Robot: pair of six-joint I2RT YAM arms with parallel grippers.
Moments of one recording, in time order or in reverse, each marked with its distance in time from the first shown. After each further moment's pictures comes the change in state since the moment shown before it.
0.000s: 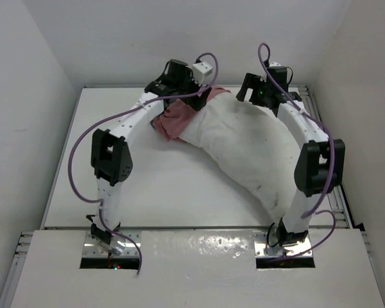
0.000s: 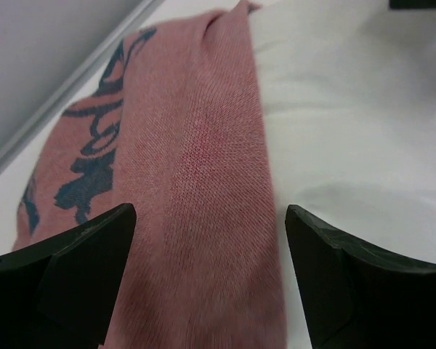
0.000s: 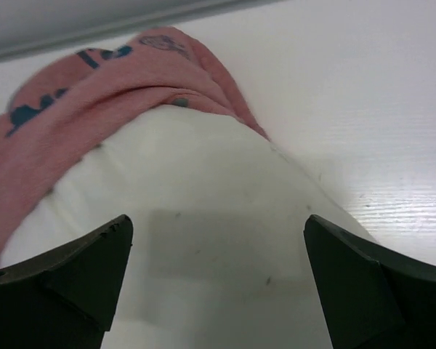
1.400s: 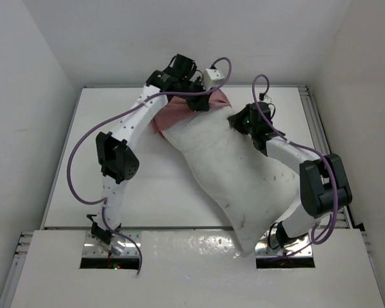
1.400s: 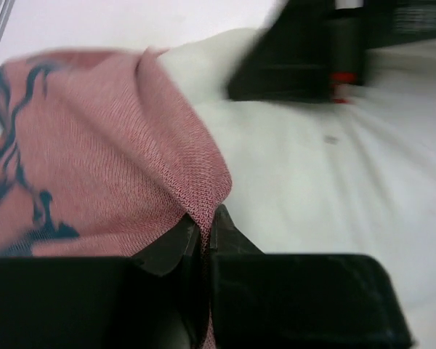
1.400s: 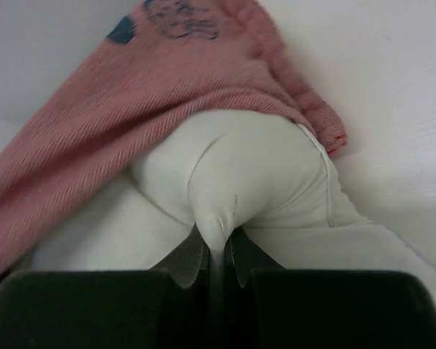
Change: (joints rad) left arm -0.046 0.109 0.283 -0.411 0.254 0.192; right arm 0.162 -0.180 -0.560 0.512 0.098 0.475
